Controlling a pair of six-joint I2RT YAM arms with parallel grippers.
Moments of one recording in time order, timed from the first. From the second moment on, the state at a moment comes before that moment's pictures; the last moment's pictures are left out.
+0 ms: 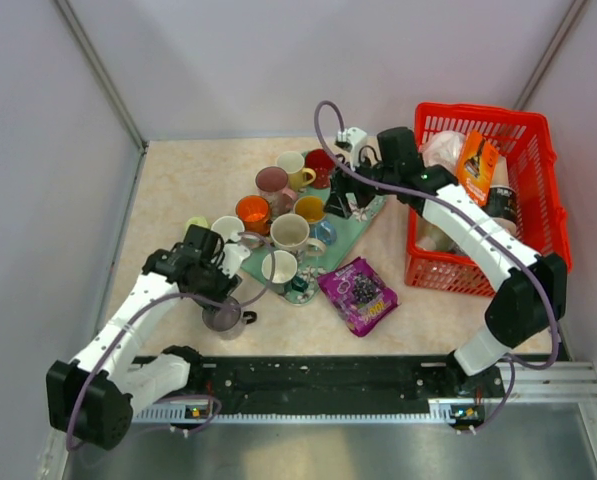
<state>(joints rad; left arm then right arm) -0.33 1.03 0.78 -0.99 0.02 0.38 0.49 1.59 1.48 -0.51 -0.51 -0.11</state>
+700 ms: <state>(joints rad) 0.36 0.75 1.11 -0.88 -0.01 -0.15 0.98 1.74 1.59 -0.64 -0.50 -0.50</state>
